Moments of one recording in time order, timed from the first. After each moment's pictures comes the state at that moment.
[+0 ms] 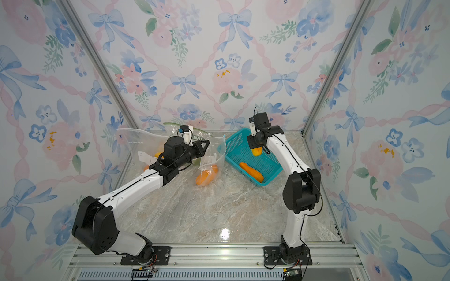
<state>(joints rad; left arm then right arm) -0.51 1.47 1.10 0.17 0.16 -0.70 0.30 1.88 1.84 -0.84 0.08 -0.05</state>
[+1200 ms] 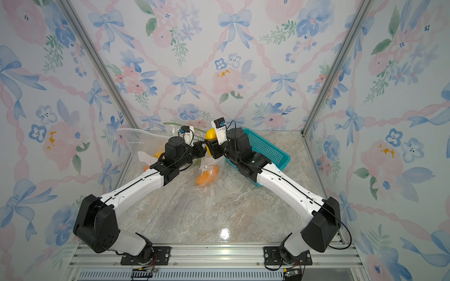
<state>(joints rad) -0.51 1.48 1.10 0.17 0.16 -0.70 0.76 1.52 1.44 -0.14 0.03 0.12</state>
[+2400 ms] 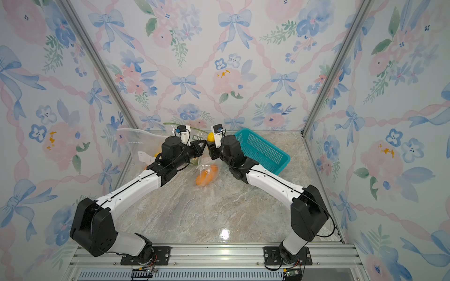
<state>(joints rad) -0.49 1.45 1.09 0.15 0.14 -0.70 0.74 1.64 1.32 0.09 0.17 0.10</state>
